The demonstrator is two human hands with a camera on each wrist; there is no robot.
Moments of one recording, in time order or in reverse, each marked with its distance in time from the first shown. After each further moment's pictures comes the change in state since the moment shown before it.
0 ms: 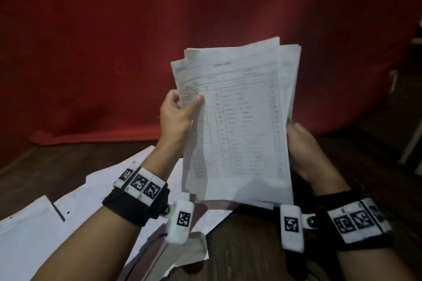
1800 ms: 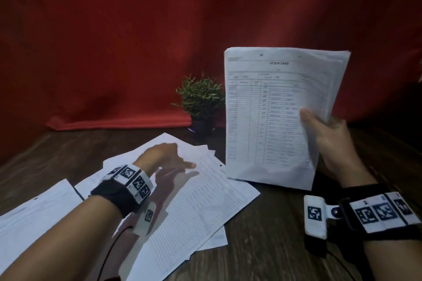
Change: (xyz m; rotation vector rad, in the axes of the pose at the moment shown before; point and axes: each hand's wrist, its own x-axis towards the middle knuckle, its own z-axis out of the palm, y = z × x) left_hand 0.012 -0.081 -0.110 1.557 -0.799 -0.534; right_hand 0.008 0.024 -0.017 -0.078 0.251 -0.193
